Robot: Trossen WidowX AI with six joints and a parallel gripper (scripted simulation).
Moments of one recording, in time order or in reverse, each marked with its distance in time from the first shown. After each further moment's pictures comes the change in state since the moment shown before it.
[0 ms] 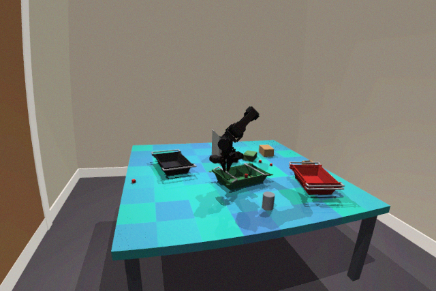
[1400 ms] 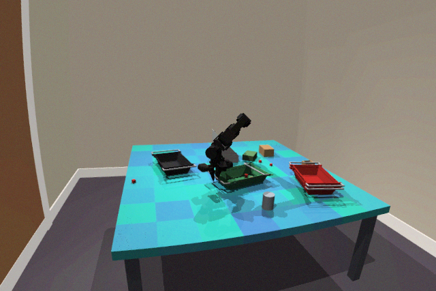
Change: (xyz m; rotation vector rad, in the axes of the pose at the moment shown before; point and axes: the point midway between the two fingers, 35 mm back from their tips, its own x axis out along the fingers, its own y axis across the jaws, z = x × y) arm 0.035 -0.071 0.006 -0.019 -0.010 -0.022
